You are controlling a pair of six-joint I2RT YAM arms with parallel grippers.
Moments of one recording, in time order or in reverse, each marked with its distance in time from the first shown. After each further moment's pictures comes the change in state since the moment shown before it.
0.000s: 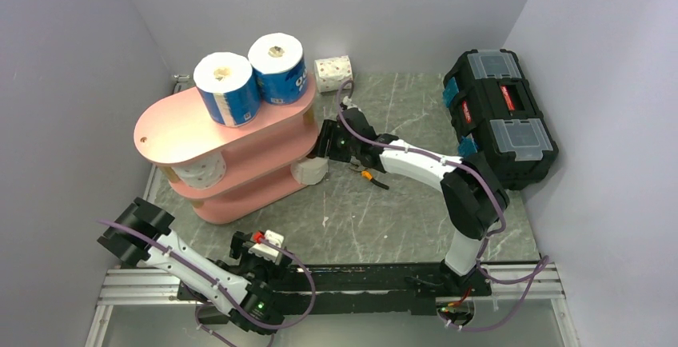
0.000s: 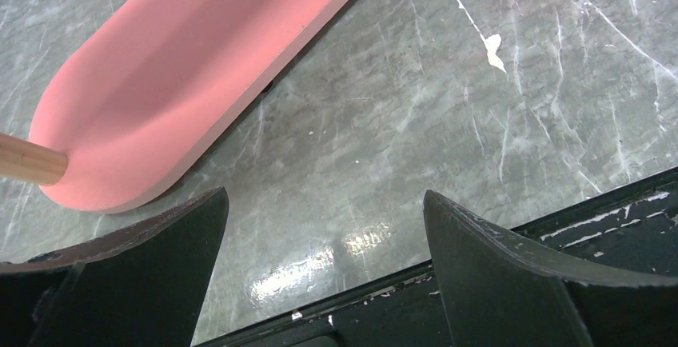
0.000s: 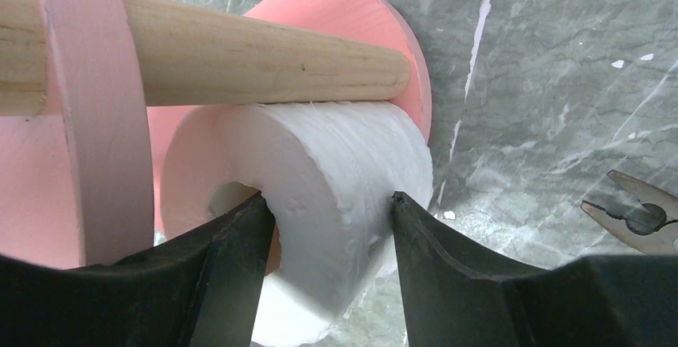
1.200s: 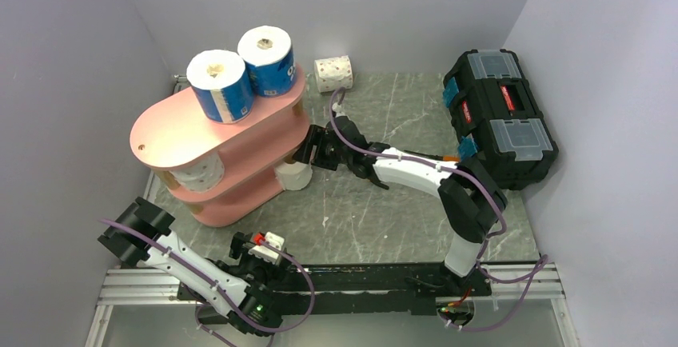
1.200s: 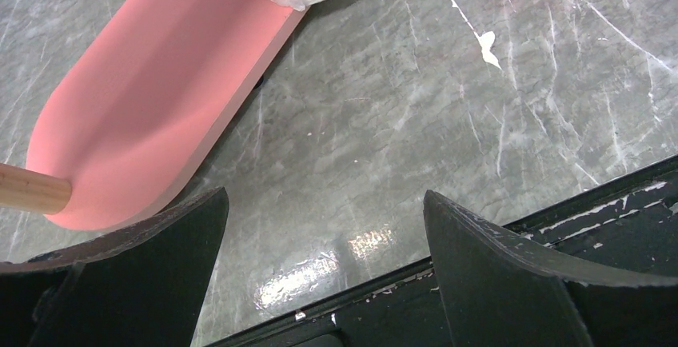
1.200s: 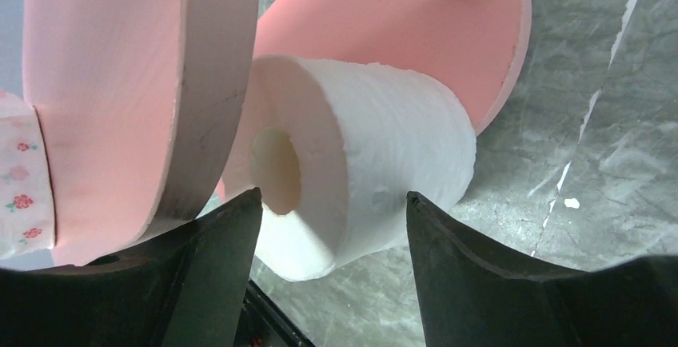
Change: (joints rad) left arm -0.027 0.002 0.000 -0.014 -0.002 0.000; right arm 0.087 -0.008 -0.028 0.107 -0.028 0.130
